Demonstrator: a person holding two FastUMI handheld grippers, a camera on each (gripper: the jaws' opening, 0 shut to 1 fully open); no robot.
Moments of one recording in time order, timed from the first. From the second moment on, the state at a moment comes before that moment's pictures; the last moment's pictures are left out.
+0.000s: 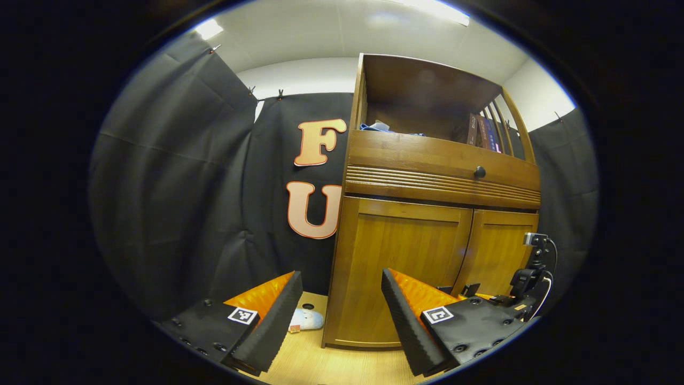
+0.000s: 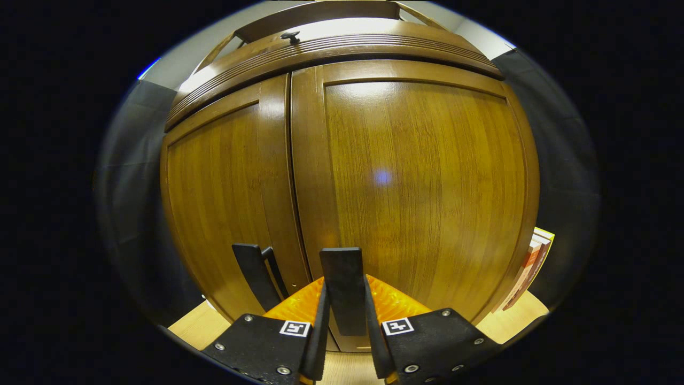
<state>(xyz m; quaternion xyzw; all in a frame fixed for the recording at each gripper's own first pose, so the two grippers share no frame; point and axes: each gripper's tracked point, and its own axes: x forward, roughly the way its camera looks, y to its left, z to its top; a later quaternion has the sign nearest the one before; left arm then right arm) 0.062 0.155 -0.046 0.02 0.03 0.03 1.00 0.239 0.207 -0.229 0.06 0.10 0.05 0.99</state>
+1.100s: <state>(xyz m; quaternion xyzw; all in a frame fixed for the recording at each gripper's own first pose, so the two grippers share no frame) -0.019 0.173 -0.018 0.00 0.01 0.03 1.00 0.143 0.173 -0.228 0.04 0.11 0.03 0.99</state>
